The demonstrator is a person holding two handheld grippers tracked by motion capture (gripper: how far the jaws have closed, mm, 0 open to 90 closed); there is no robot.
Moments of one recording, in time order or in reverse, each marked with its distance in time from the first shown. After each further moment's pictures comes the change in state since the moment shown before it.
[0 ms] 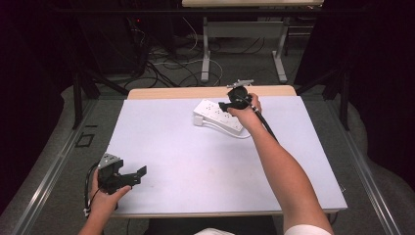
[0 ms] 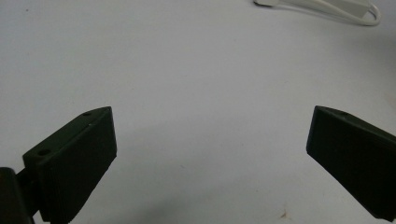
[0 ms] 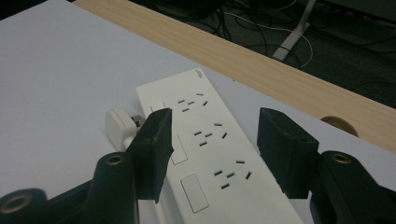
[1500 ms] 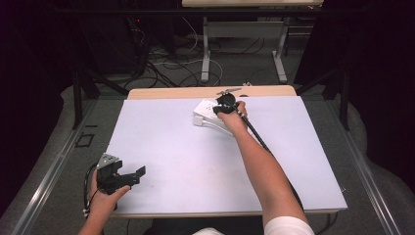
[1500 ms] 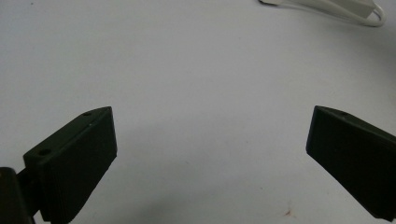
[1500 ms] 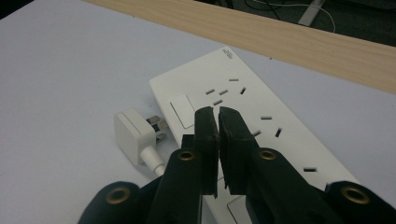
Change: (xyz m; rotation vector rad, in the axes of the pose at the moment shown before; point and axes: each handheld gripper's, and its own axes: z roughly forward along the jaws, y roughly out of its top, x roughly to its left) left arm 0.003 -0.002 0.000 0.012 0.004 -0.016; right arm 0.021 -0.019 0.052 0.039 0.027 0.114
